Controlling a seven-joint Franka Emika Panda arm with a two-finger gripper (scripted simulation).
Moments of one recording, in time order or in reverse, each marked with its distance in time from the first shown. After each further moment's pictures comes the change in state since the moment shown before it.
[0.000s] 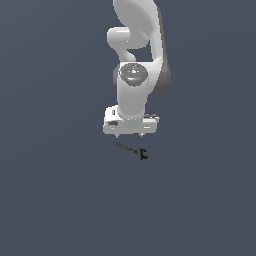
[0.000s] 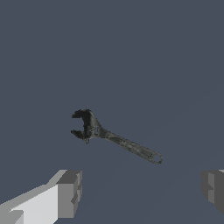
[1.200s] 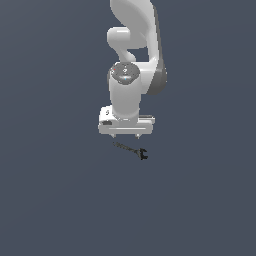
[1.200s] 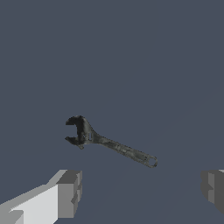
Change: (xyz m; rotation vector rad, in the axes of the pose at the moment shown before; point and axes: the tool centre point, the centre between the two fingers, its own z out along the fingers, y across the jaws) arm 0.006 0.015 -0.003 0.016 0.024 0.043
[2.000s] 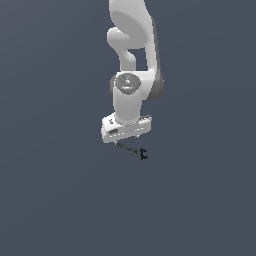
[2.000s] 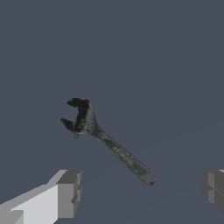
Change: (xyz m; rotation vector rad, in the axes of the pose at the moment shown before) arm -0.006 -0.004 0.035 -0.011 0.008 -0.323
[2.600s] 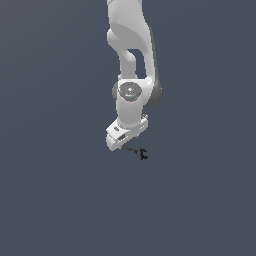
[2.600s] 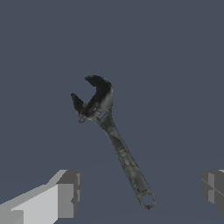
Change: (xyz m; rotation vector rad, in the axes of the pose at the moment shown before) arm -0.007 -0.011 0.036 -0.004 0.013 -0.352
